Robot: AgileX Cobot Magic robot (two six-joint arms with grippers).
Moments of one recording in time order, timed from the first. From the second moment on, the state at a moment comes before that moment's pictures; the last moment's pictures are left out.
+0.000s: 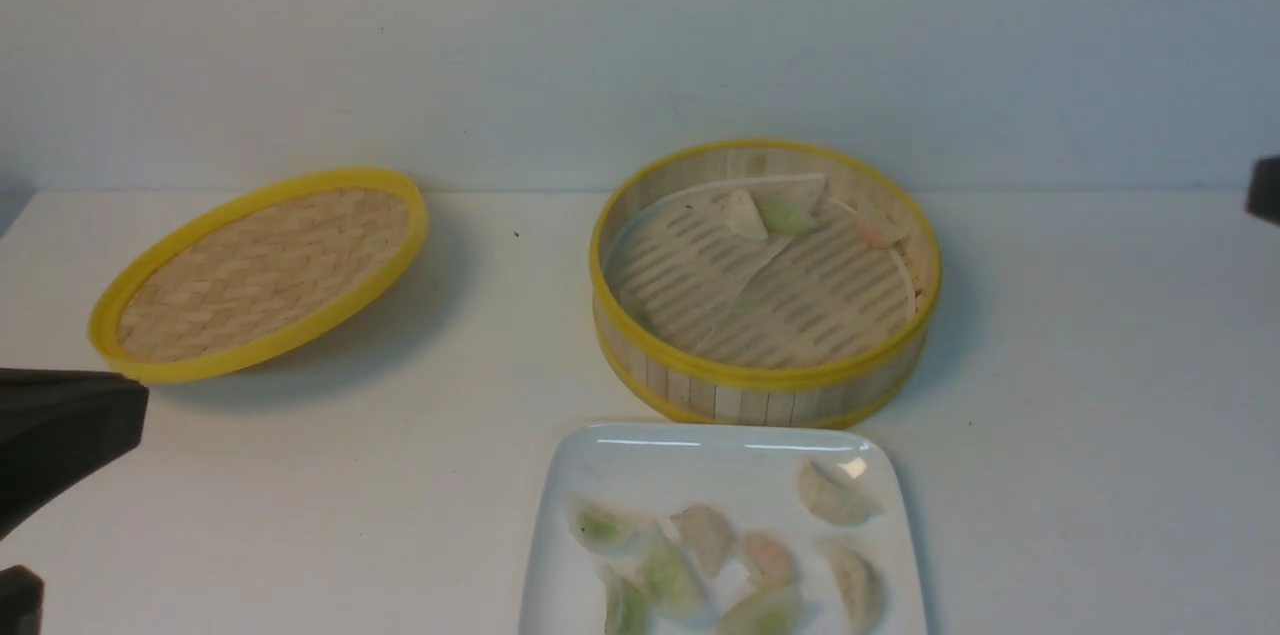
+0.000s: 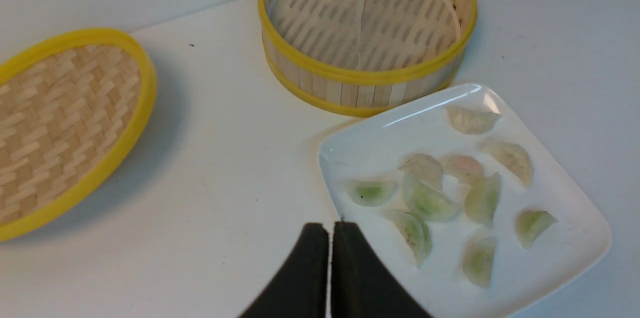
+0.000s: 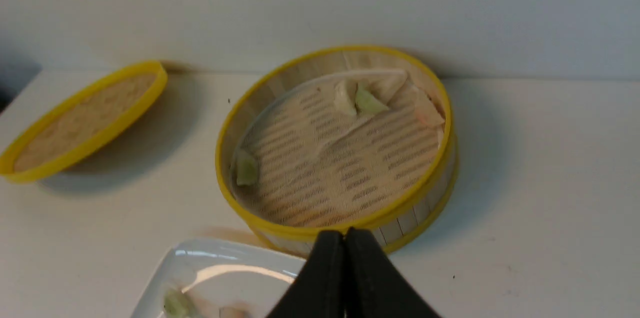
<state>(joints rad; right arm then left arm) -0.01 1.00 -1.02 0.61 0.91 -0.39 -0.63 0.63 -0.91 0.10 0.94 -0.19</state>
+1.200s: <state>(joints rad) 0.26 2.39 -2.21 0.34 1.03 -0.36 -0.63 0.63 -0.91 0.23 1.24 -0.37</state>
